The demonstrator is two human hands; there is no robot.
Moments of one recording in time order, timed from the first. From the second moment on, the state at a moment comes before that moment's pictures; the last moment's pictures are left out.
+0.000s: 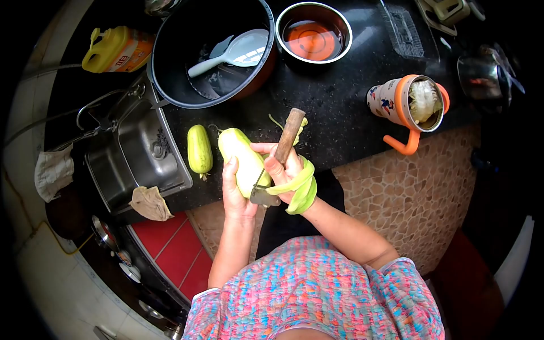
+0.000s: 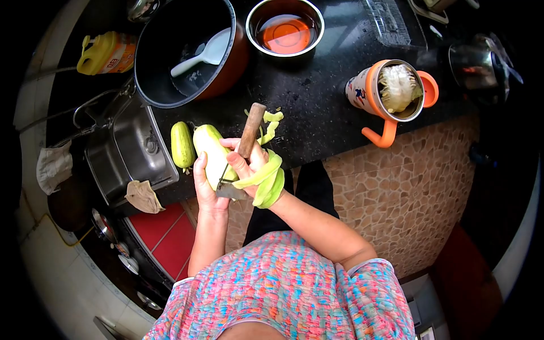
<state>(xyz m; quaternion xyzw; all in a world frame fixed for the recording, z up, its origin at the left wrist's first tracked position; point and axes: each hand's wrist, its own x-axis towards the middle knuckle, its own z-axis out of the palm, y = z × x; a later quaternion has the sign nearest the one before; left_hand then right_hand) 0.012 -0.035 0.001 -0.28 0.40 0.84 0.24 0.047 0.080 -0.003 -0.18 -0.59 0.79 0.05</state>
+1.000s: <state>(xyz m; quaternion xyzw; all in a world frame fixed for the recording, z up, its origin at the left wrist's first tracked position) 0.012 -0.040 0.018 -0.15 0.42 0.82 0.35 0.021 0.090 -0.017 -0.19 -0.54 0.82 -0.04</state>
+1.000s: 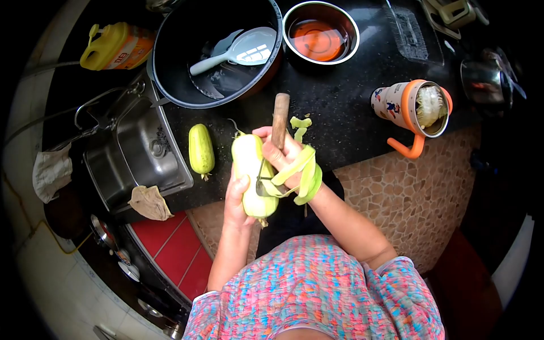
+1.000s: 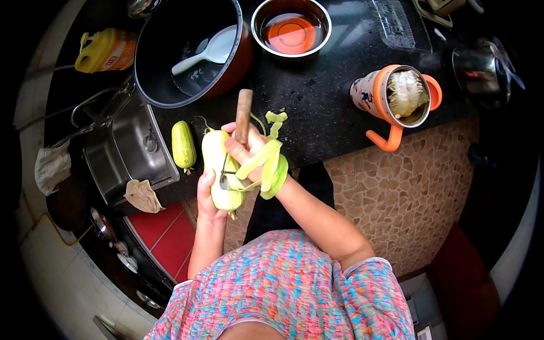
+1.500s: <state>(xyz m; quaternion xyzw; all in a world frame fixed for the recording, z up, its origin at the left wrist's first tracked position) 0.028 -0.062 0.016 -0.17 0.44 0.78 0.41 -0.017 0.104 -0.045 -0.36 -0.39 0.84 -0.12</state>
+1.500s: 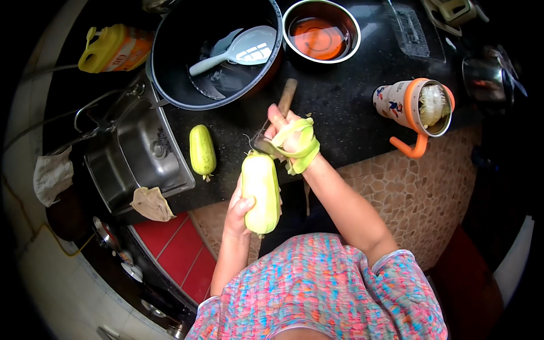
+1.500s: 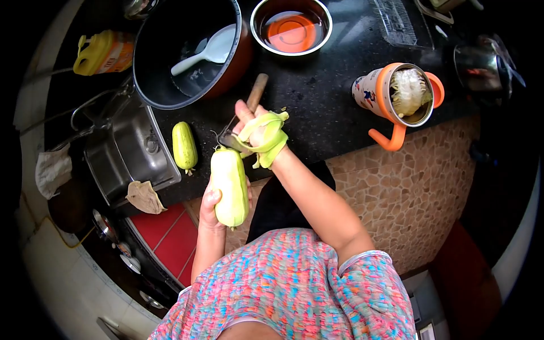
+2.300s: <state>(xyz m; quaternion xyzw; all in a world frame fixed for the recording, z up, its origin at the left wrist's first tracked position) 0.007 -0.031 0.000 -0.29 0.37 0.85 0.24 0.046 0.069 -0.012 -0.20 -0.55 0.81 0.04</state>
